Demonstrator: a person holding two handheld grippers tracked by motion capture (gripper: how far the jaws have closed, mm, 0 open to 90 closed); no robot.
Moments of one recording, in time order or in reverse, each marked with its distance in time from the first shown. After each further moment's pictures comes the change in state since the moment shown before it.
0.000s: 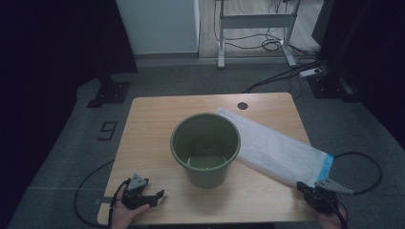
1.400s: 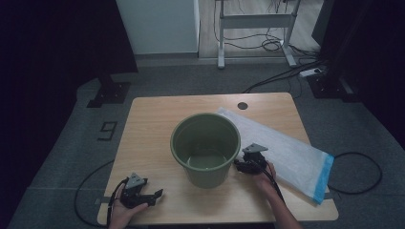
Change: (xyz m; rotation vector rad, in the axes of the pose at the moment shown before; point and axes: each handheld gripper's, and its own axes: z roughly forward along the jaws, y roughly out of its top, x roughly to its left) left arm 0.009 -0.002 0.000 0.007 -0.011 -0.016; right arm 0.122 0.097 0.163 0.088 0.097 -0.190
